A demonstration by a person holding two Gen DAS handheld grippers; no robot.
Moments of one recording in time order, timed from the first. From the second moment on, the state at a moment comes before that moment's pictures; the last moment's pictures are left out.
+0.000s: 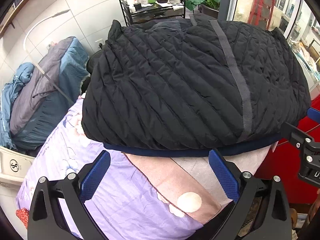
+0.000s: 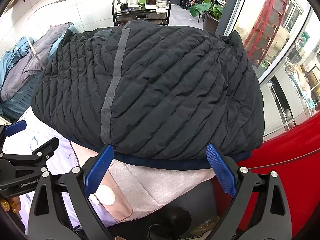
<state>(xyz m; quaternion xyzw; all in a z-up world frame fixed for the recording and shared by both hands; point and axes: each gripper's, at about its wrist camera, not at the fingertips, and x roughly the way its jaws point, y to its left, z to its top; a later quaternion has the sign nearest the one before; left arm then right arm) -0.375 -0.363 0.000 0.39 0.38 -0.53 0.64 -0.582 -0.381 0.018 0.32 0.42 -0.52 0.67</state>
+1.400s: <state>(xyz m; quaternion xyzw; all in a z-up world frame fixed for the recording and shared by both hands) -0.372 -0.372 -0.003 0.40 0.39 -0.53 0.64 -0.576 -0.382 0.016 0.32 0.43 -0.51 0.67</state>
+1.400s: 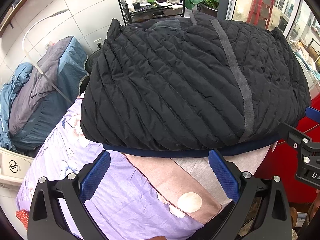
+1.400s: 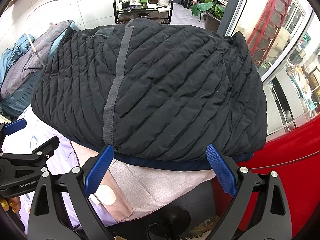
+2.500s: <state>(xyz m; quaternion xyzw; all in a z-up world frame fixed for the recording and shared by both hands) -0.381 -0.368 0.000 0.39 0.38 -0.55 0.63 -0.569 -0.389 0.011 0.32 0.43 -0.51 0.68</state>
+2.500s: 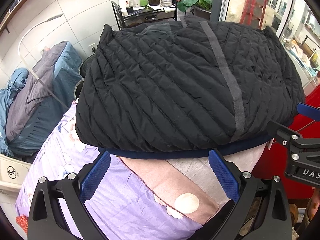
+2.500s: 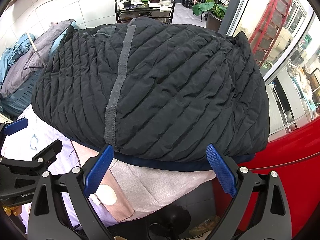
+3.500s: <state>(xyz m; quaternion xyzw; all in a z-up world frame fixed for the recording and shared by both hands) -0.381 -0.370 0.001 0.40 0.38 -0.54 0.63 -0.568 -0.391 0.008 0.32 0.44 -0.50 0.68</state>
